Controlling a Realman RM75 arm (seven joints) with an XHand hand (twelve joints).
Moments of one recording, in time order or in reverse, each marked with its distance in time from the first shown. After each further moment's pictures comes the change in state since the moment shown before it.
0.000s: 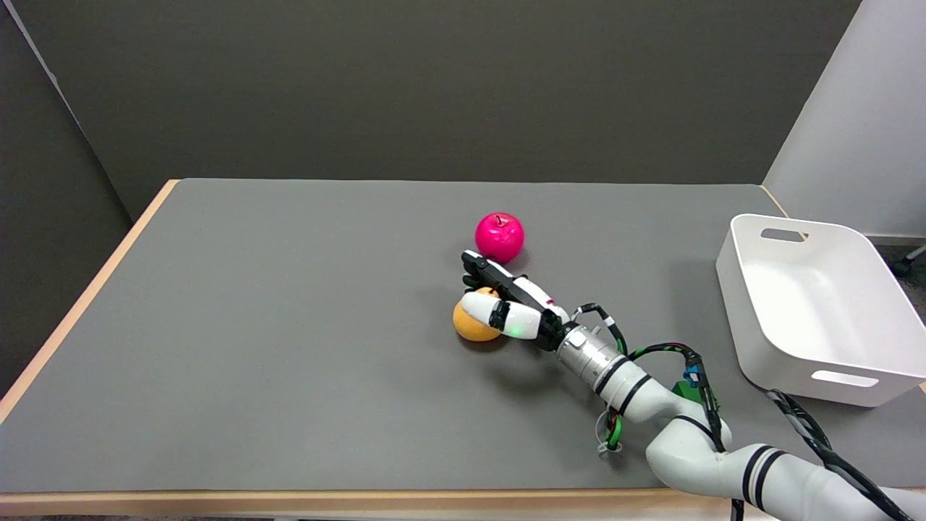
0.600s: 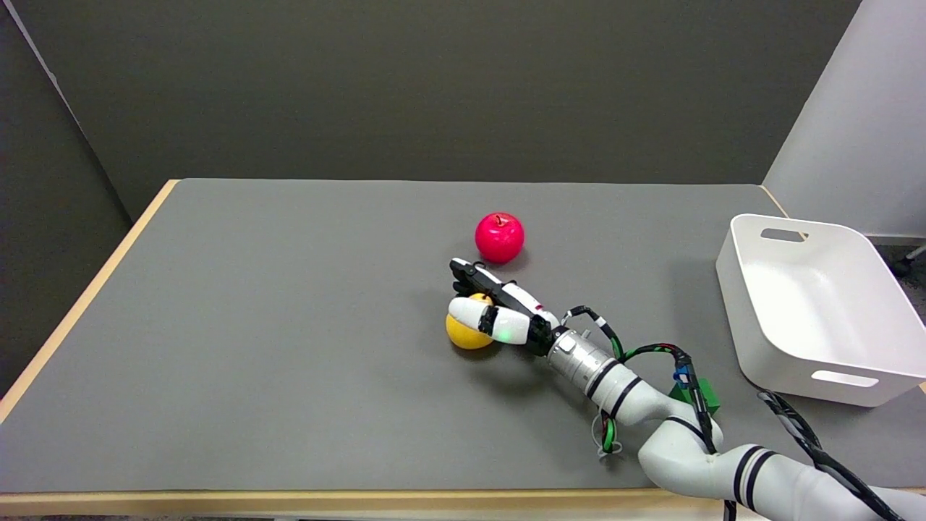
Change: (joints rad) arm 0.014 -0.022 -0.013 -0.014 -0.041 -0.014 0.001
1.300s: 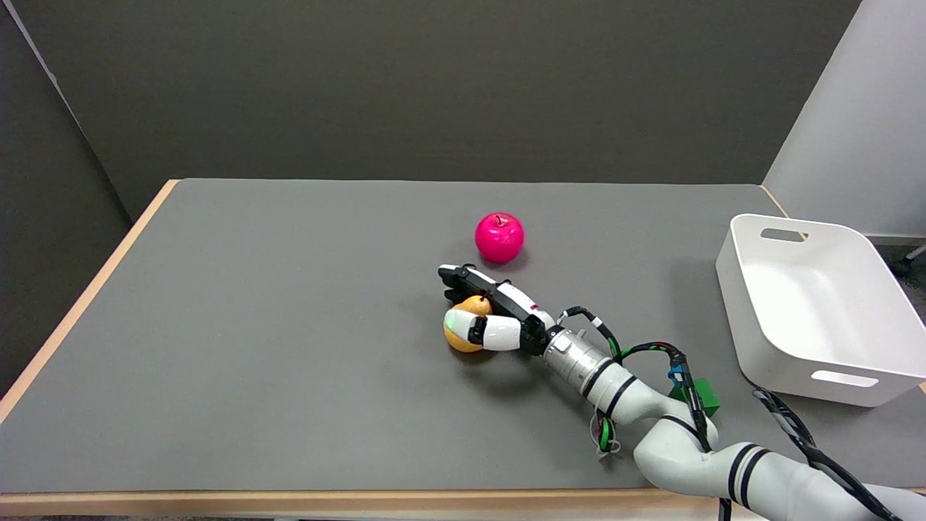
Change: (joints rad) arm 0.014 -0.012 -0.006 -0.012 -0.013 -0.004 0.000
